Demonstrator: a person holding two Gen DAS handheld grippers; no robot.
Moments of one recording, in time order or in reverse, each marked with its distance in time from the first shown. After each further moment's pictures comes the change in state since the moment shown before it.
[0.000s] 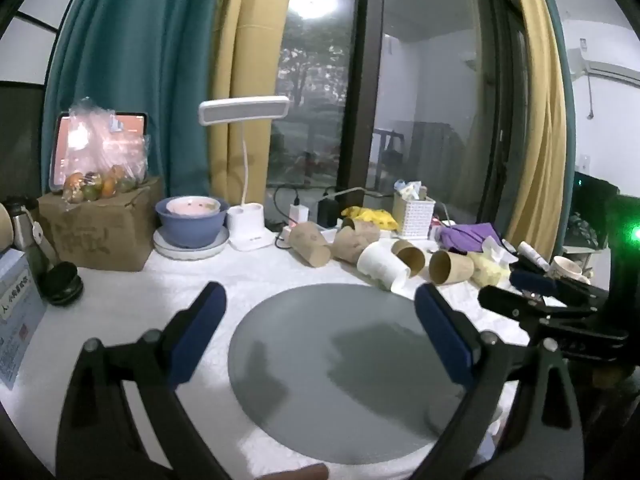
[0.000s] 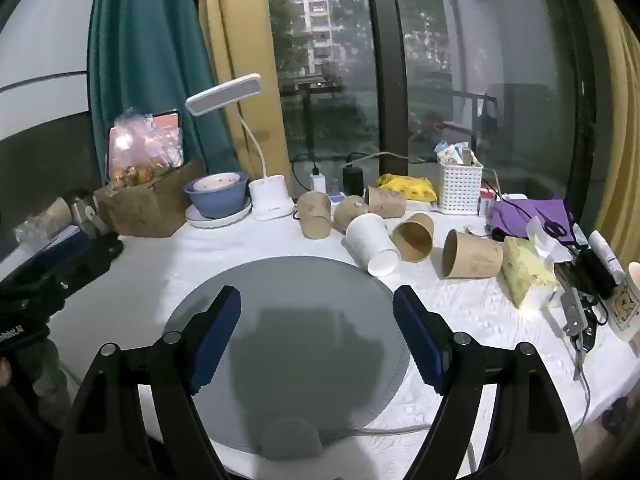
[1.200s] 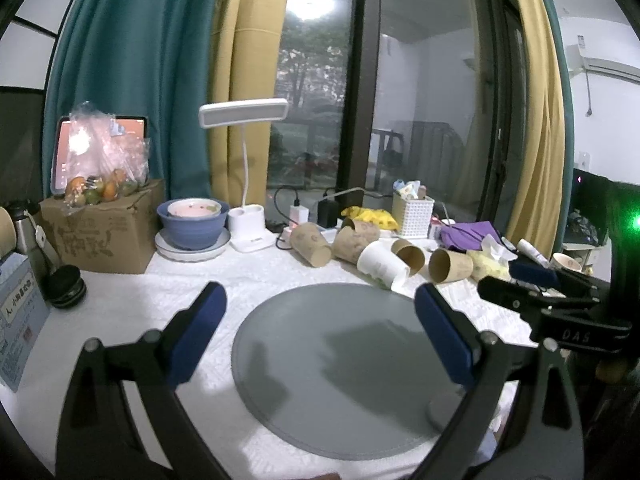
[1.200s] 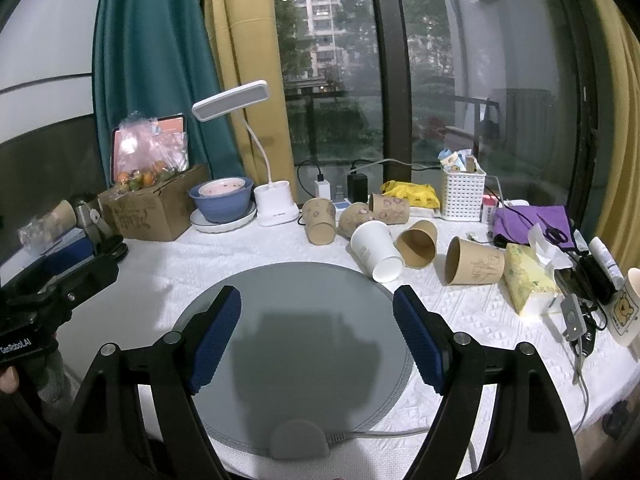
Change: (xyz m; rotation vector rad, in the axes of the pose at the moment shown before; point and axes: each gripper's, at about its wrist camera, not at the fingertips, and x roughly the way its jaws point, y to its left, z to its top) left arm -0.002 0.002 0.003 -0.017 0.032 0.019; right arm -0.005 0.006 0.006 -0.005 -0.003 0.007
